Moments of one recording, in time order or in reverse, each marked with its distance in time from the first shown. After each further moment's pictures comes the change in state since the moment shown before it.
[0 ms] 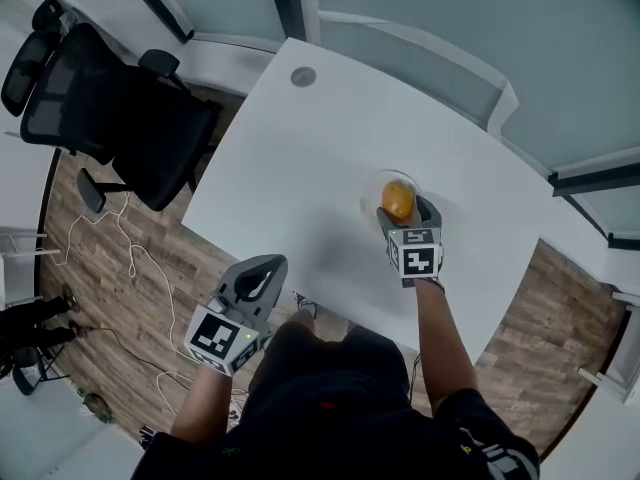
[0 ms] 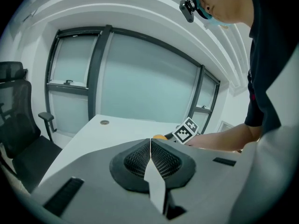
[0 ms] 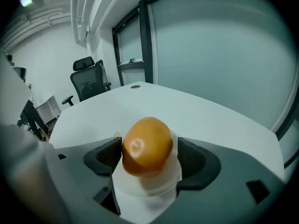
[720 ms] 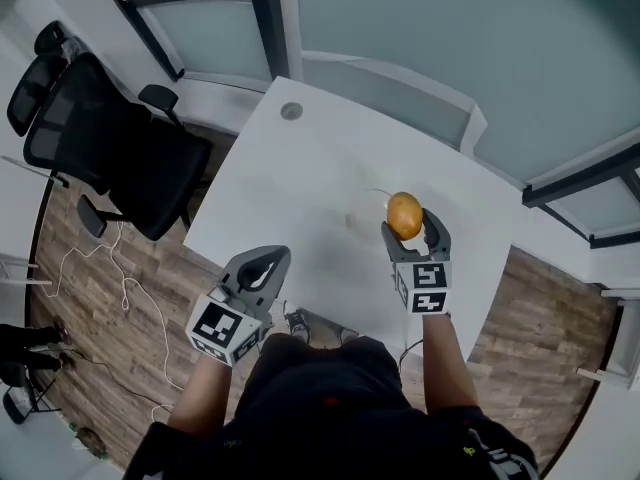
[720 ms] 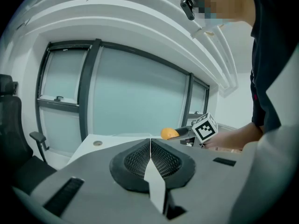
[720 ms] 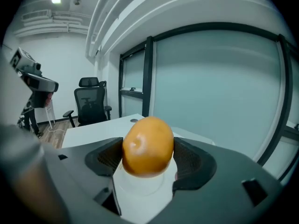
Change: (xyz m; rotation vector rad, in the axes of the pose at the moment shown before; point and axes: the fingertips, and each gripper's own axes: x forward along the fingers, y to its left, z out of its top) left arm -0.017 -0.017 0.065 0.094 -0.125 -0.072; right arm -0.143 0.006 0.088 -0.090 -0.320 -0.107
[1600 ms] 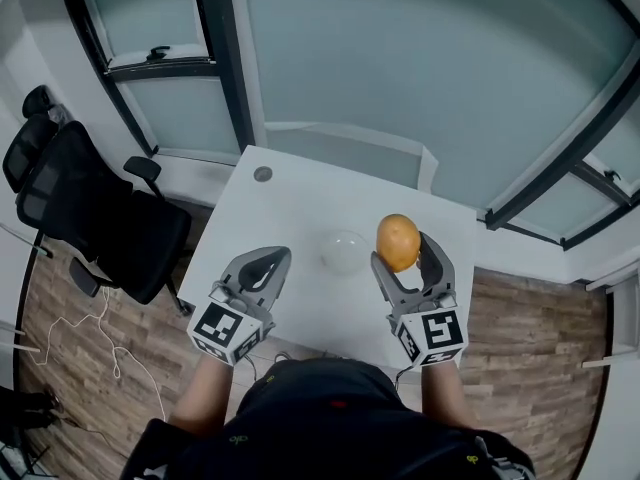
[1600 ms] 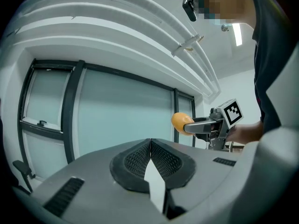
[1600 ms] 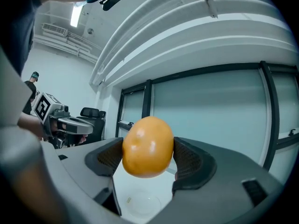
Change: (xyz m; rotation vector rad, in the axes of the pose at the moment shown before) left arm -0.007 -0.040 0.100 0.151 -0.219 -0.130; right arm -0.165 0.016 0.150 -0.002 -0.385 -0.064
